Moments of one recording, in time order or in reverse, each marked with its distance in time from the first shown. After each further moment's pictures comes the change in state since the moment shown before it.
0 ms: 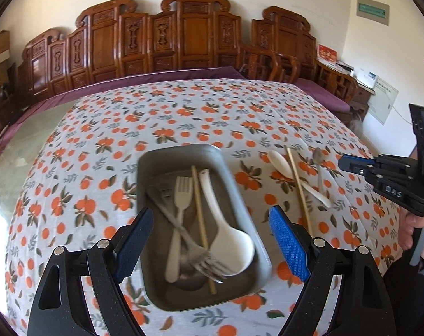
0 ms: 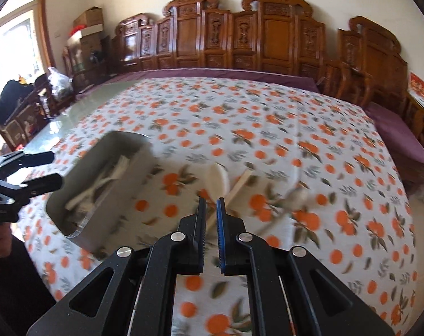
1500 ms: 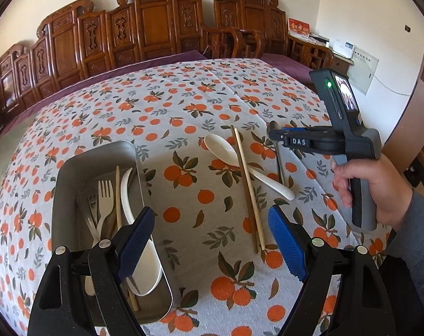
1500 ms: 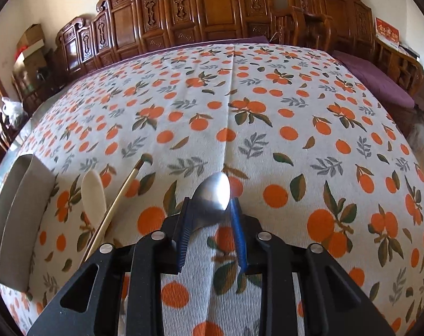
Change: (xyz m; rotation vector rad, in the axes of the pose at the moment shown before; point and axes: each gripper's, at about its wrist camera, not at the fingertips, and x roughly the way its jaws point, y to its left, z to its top) left arm 0.045 -0.086 0.002 0.117 0.083 -0.065; right arm 0.106 -0.108 0.002 0.225 0.099 -0.105
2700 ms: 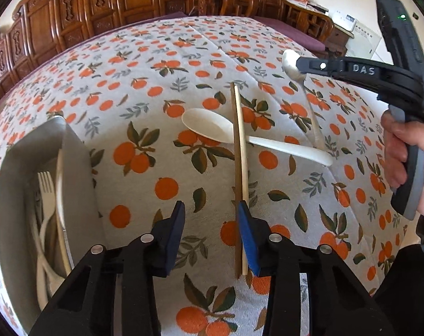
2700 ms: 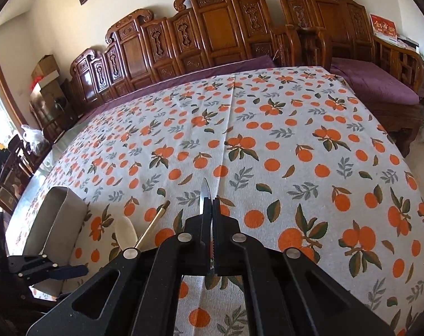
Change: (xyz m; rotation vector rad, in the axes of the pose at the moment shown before) left arm 0.078 -0.023 0.006 0.010 0.199 -0.066; right arm -0.055 -0.031 0.012 0.059 -0.115 0.121
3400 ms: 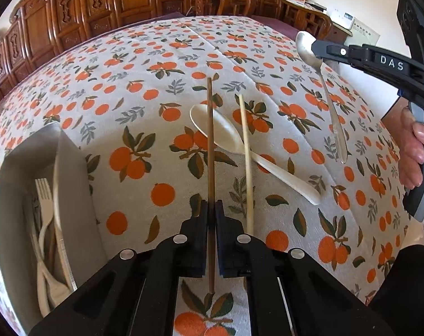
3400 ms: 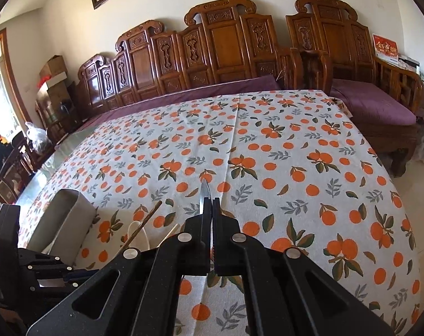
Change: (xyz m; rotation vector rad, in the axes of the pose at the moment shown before) left arm -0.003 -0.002 0.004 0.015 -0.007 0.004; right arm -0.032 0.007 0.006 -0.047 -0.078 0.007
